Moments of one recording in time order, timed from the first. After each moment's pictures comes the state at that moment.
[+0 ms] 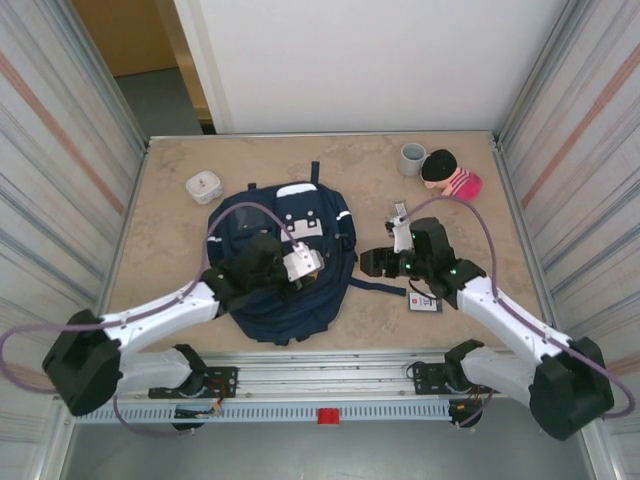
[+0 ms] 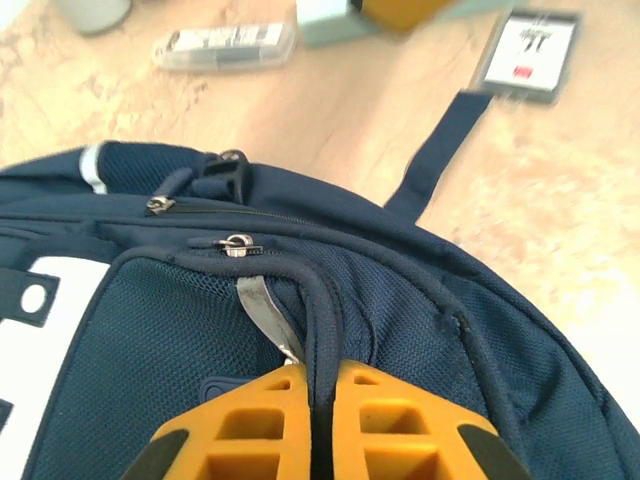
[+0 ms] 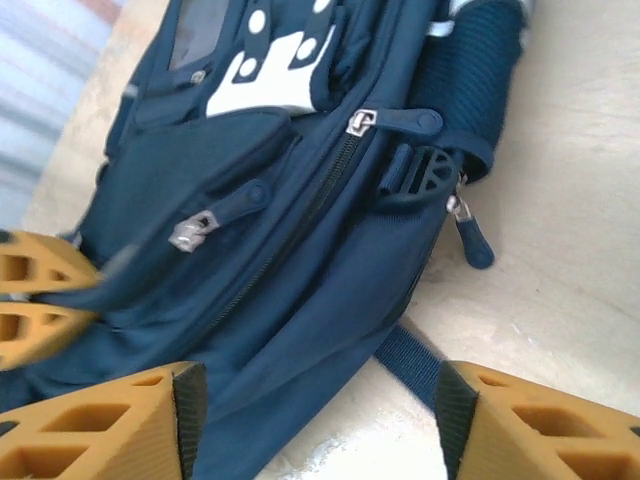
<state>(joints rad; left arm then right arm) -0.79 1.14 0.63 -0.07 0.24 0.39 0.48 1.07 0.63 -0.23 -0.40 0.38</state>
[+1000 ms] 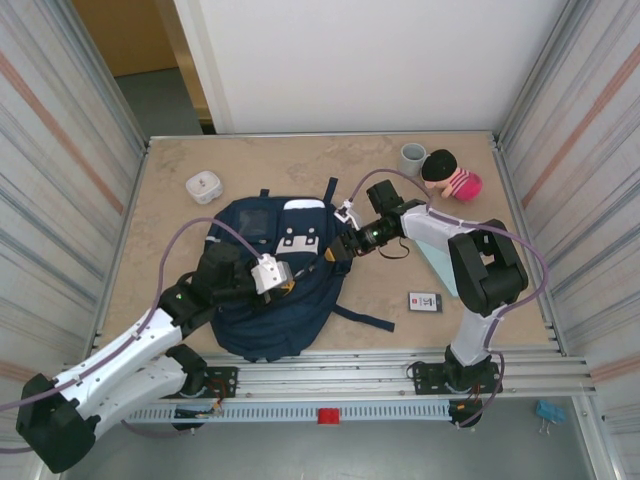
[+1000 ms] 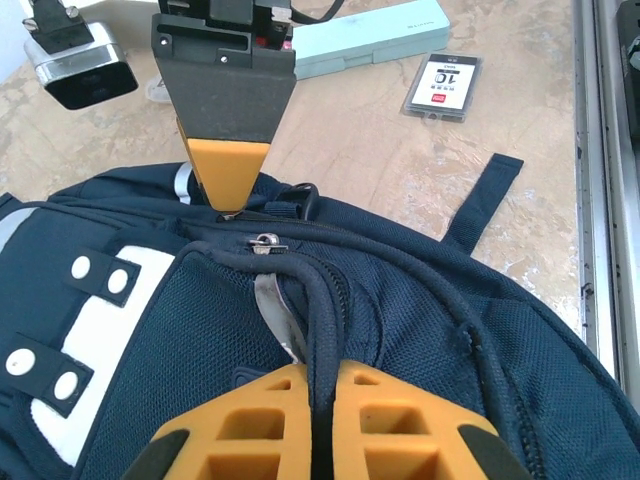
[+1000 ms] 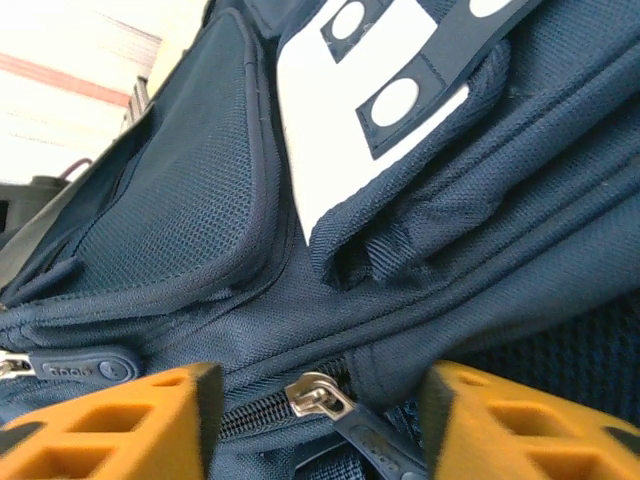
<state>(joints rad) -0.66 0.82 0.53 -0.26 0.42 0.46 0.45 1.81 1.13 -0.49 -0.94 -0.02</state>
